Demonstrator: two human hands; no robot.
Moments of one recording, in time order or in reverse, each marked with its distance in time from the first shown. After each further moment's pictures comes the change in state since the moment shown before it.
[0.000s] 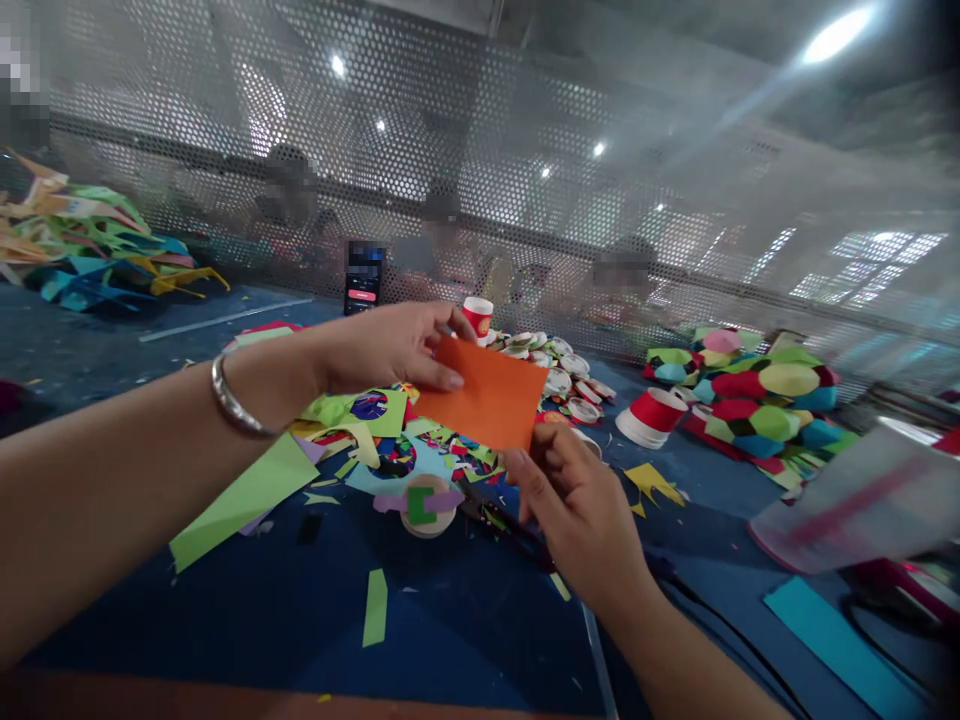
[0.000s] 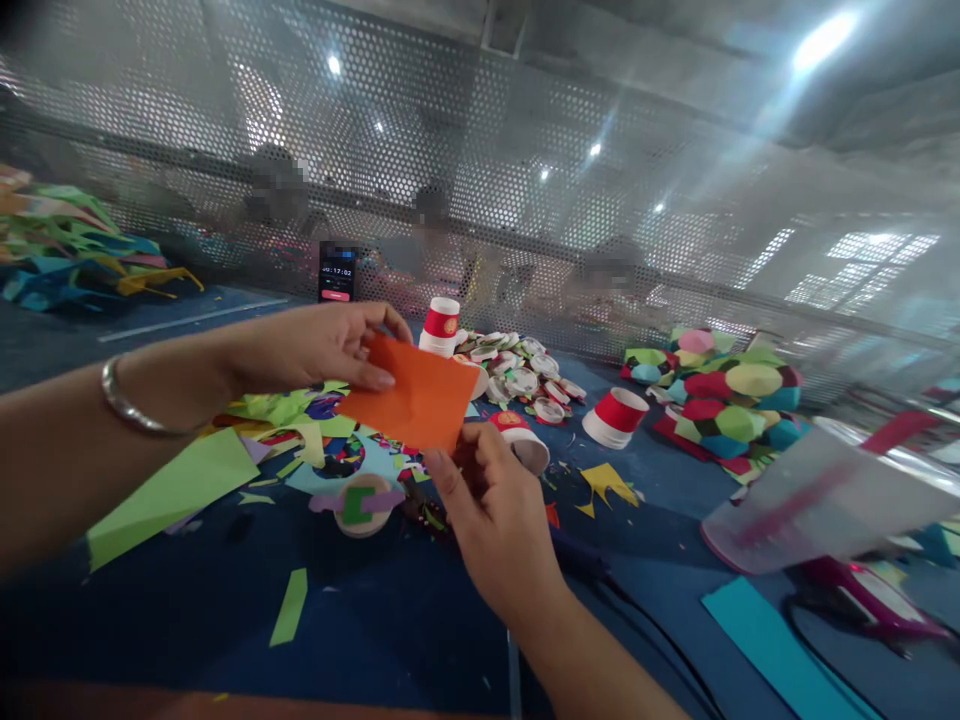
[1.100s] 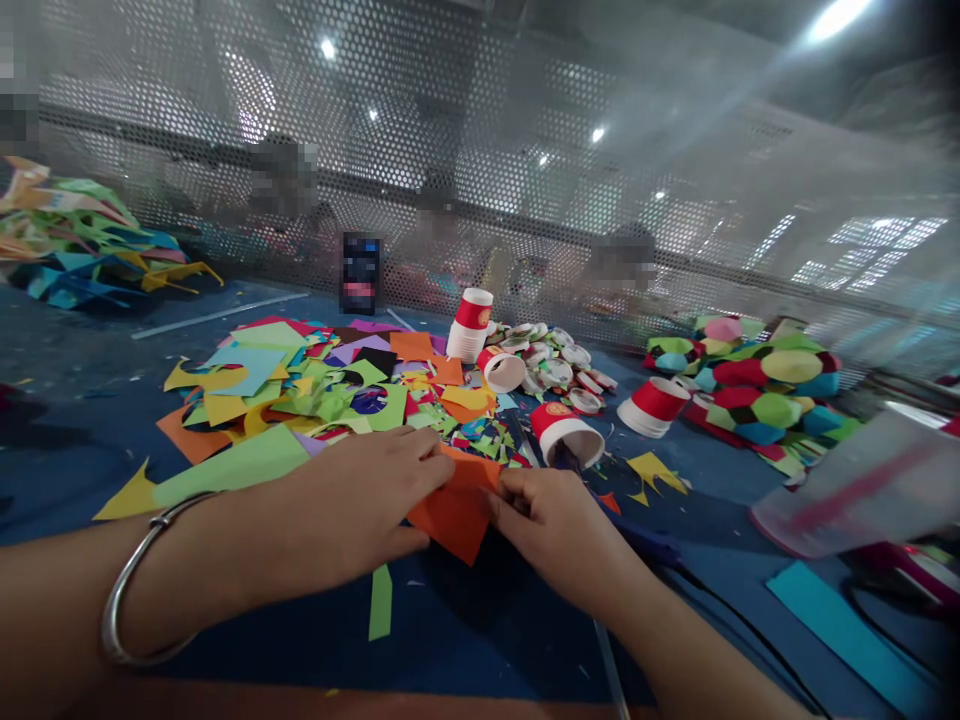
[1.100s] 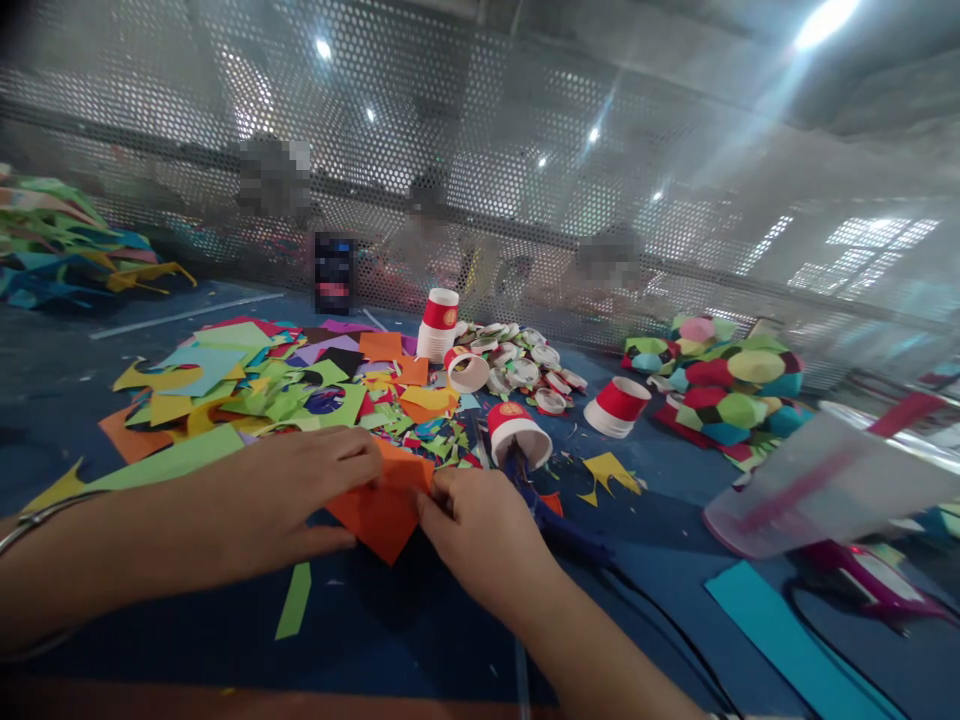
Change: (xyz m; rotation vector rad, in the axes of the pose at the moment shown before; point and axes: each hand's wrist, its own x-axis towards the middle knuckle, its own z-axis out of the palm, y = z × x) left_hand -0.067 -0.040 0.066 0.973 -0.142 0.119; right_hand 0.001 0.005 0.007 -0.405 -0.374 0.072
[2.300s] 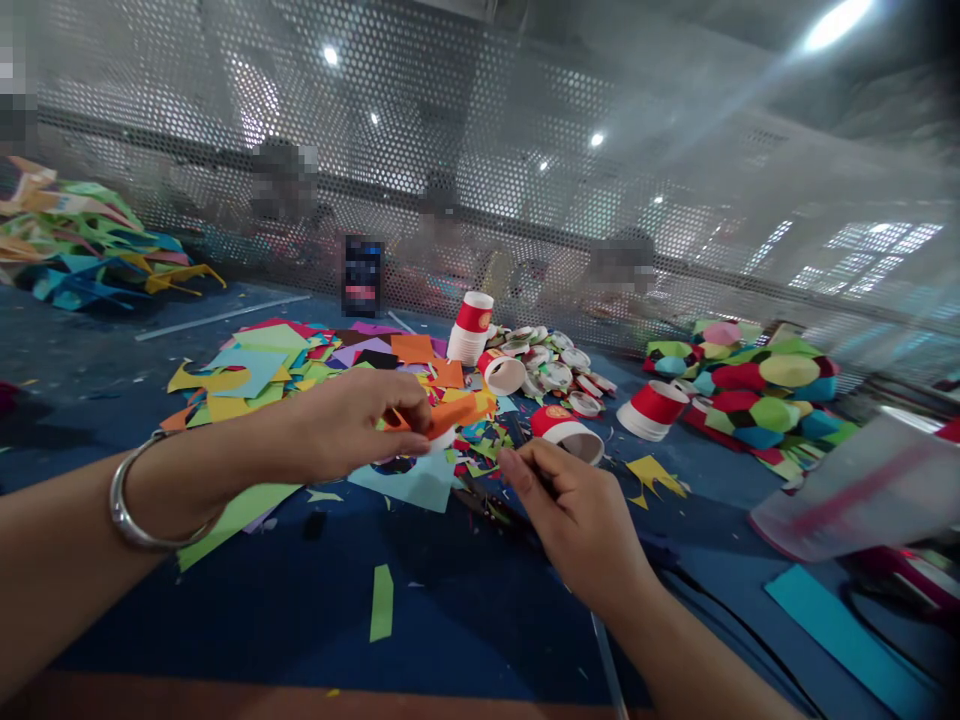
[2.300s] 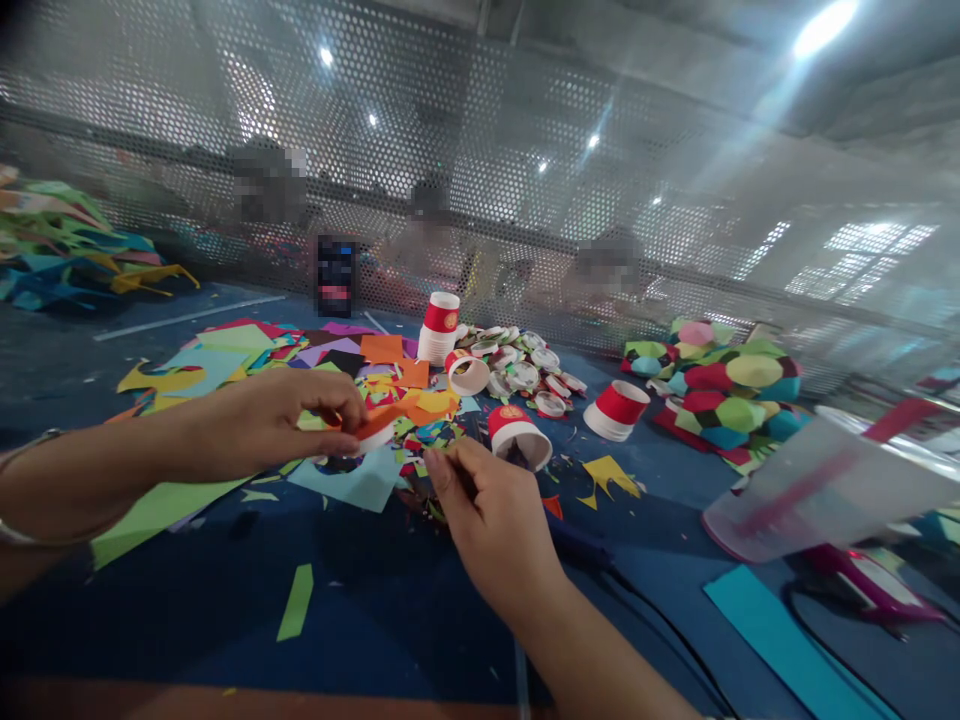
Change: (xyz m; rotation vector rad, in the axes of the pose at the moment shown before) left_hand 0.010 -0.036 -0.037 -0.375 0.146 -0.063; right_hand -0.005 -0.004 -0.005 0.177 0.358 -0.134
